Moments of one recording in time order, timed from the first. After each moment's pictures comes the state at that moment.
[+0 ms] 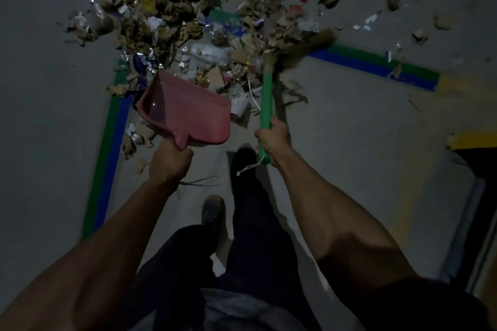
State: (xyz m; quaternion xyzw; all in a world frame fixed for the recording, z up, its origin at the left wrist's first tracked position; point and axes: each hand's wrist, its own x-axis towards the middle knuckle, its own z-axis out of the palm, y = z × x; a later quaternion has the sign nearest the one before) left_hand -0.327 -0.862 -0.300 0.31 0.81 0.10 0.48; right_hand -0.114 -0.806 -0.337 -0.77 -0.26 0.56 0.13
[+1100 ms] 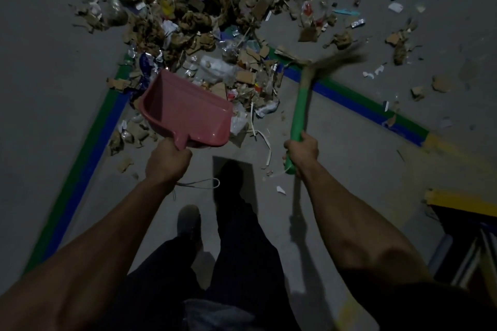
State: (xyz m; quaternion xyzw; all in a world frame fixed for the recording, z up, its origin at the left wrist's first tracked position) left_hand -0.325 -0.808 -0.307 0.25 0.83 0.11 0.49; right_hand -0.054 -0.723 -0.356 -0.82 -0.27 0.49 0.10
